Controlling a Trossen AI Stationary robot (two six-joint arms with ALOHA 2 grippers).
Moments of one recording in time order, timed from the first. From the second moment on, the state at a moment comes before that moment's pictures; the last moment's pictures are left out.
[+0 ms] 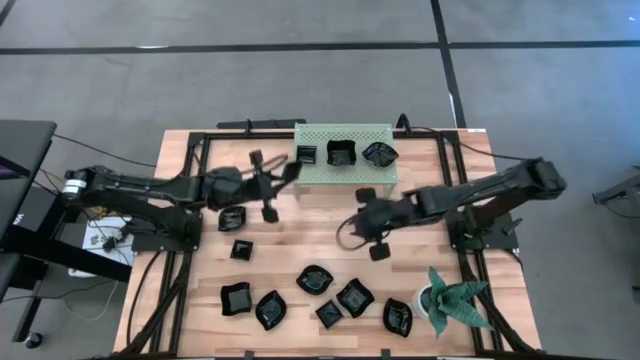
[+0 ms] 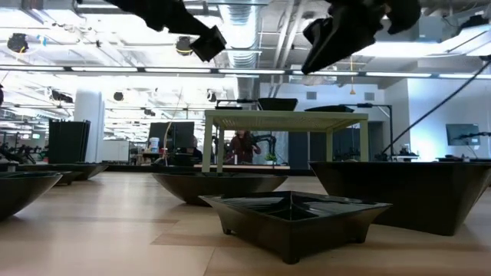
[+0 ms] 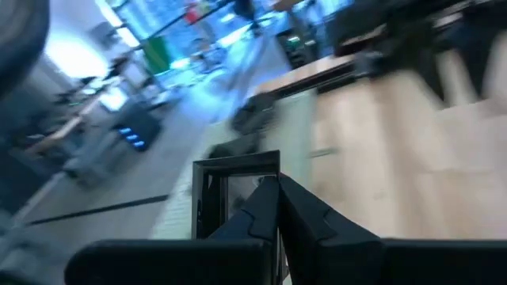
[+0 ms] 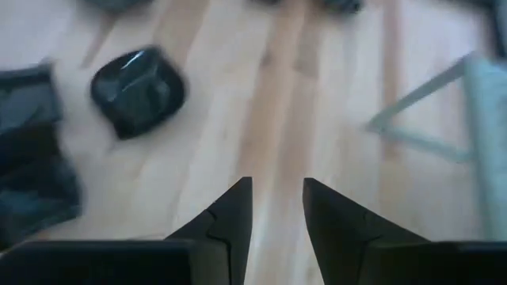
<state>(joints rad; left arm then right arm) -0.03 1.08 0.74 0.11 -0.41 0.49 0.16 1.35 0.98 -0.40 0.16 -0.20</state>
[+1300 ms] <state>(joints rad) 0.27 1.44 0.74 0.43 -0.29 0.54 -0.07 1.12 0.77 -0.24 0.03 -0.11</state>
